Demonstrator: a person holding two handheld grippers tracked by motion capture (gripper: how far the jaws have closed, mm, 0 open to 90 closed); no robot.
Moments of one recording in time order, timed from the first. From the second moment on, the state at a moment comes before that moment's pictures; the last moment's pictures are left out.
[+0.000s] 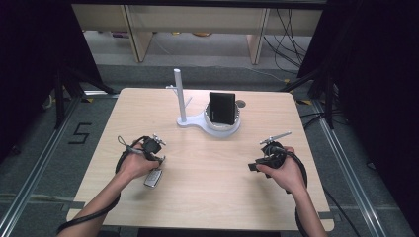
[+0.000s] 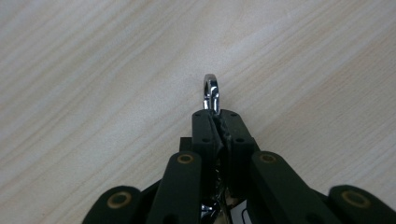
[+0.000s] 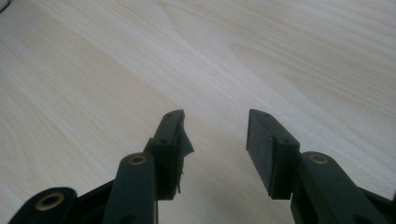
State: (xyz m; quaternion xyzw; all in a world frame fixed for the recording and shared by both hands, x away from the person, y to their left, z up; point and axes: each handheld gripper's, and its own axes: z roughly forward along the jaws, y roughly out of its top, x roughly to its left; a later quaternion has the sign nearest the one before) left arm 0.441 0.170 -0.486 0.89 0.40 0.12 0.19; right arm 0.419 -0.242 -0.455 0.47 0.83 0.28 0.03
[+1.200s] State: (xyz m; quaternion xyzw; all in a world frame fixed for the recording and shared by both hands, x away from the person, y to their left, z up) left arm 0.423 0.199 -0.455 0.80 0.39 0.34 0.32; right arm 0.418 -0.242 -0.456 0.47 0.83 0.28 0.03
